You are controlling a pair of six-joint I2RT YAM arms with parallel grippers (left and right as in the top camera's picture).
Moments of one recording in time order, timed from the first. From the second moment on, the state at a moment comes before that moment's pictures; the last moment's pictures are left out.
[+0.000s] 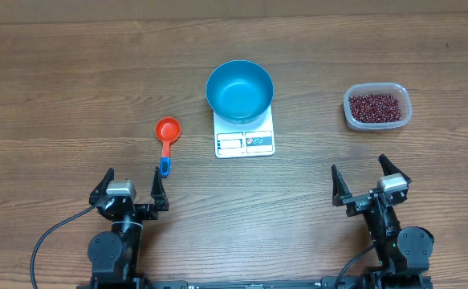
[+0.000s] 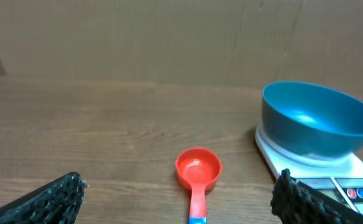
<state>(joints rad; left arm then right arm) 0.01 0.02 0.02 -0.12 0.03 -0.07 0.00 0.01 0.02 -0.02 -0.21 -0.04</state>
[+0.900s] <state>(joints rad) 0.01 0.05 0.31 -0.42 0.14 -0.07 0.00 0.01 0.02 -0.02 -0.21 -0.03</state>
